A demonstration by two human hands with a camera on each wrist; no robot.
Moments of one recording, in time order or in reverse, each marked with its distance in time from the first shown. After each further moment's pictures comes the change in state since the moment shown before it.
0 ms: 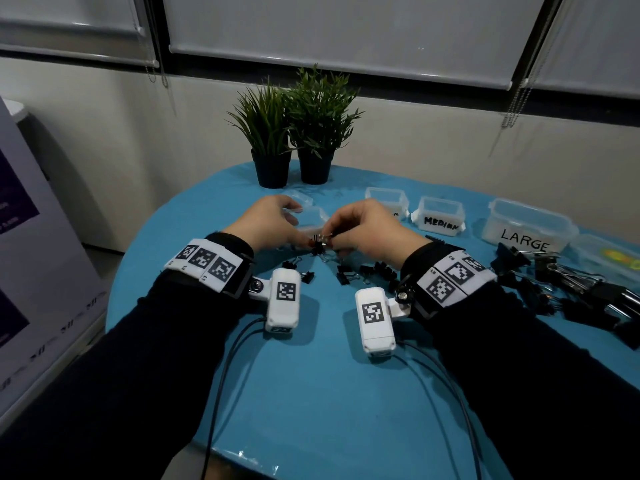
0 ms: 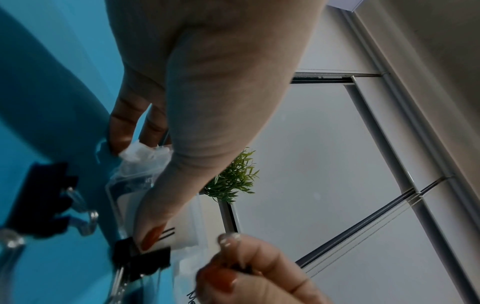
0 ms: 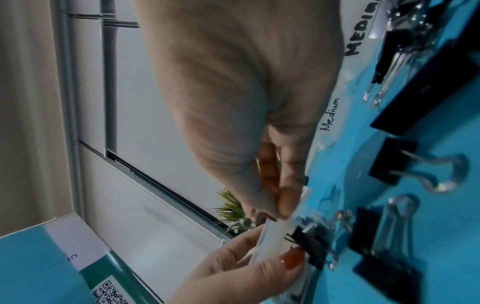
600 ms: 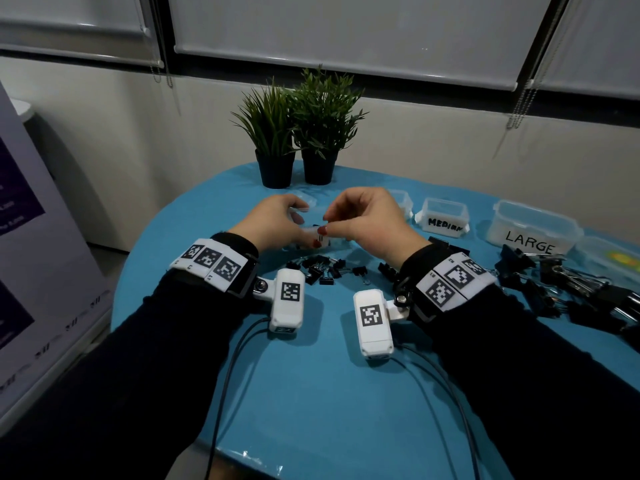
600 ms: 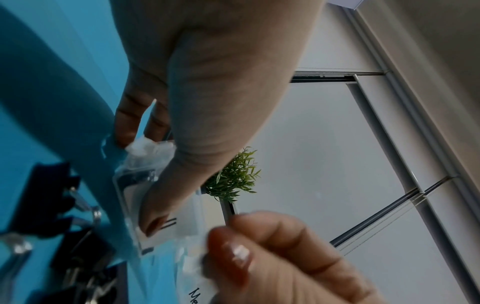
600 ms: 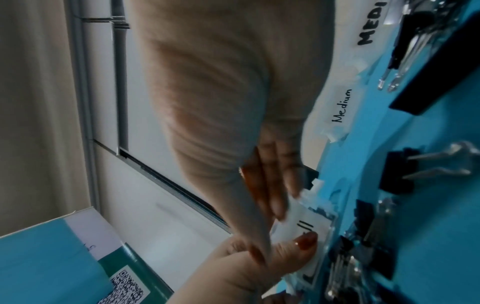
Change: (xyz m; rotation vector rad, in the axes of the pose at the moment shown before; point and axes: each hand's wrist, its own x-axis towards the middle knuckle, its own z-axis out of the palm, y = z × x) left_hand -0.001 0.001 -0.001 0.014 -0.010 0.042; right_hand 0.000 -0.009 0.004 0.155 0.137 -0.161
